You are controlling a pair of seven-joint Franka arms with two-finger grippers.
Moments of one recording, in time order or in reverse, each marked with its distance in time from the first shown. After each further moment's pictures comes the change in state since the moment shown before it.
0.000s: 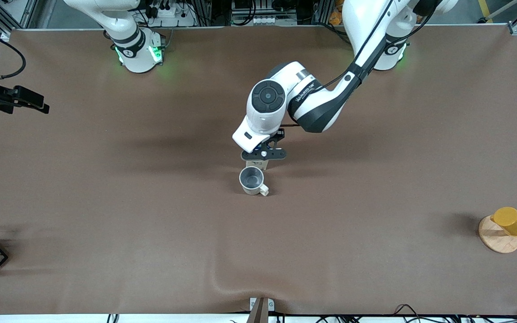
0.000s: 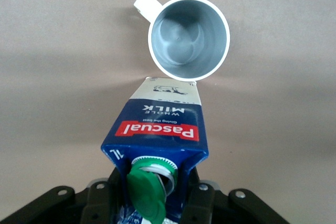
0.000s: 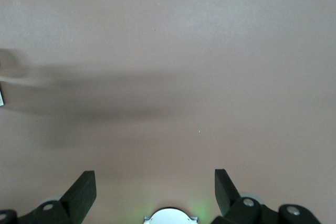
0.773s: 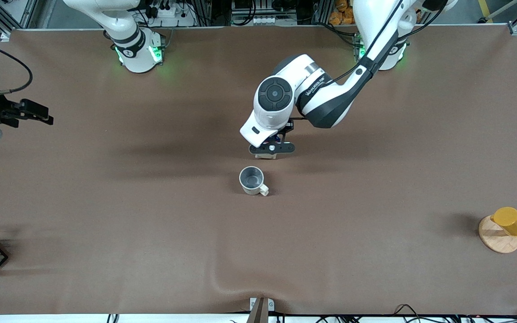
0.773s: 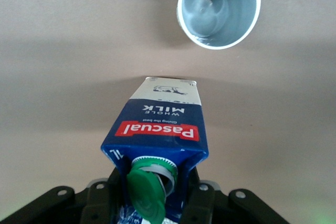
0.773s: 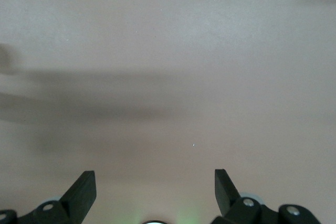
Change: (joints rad) left arm 0.076 -0.050 -0.078 -0.032 0.000 -0.111 0.014; right arm 0.038 0.009 -0.058 -0.059 0.000 0.074 -0.097
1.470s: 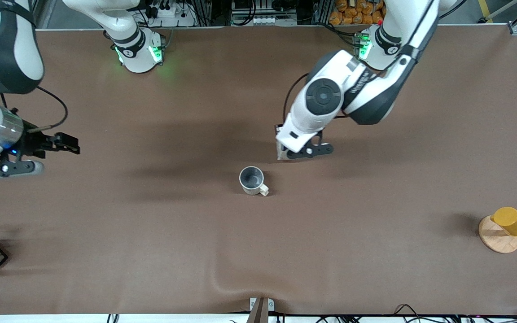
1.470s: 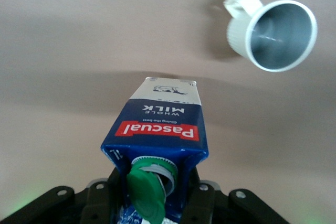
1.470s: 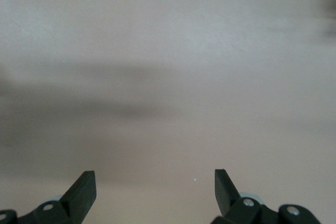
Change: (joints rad) left arm 0.124 -0.133 -0.010 -0.133 -0.062 -0.019 0.003; right arm 0.032 0.137 0.041 0.022 -0.031 0.148 0.013
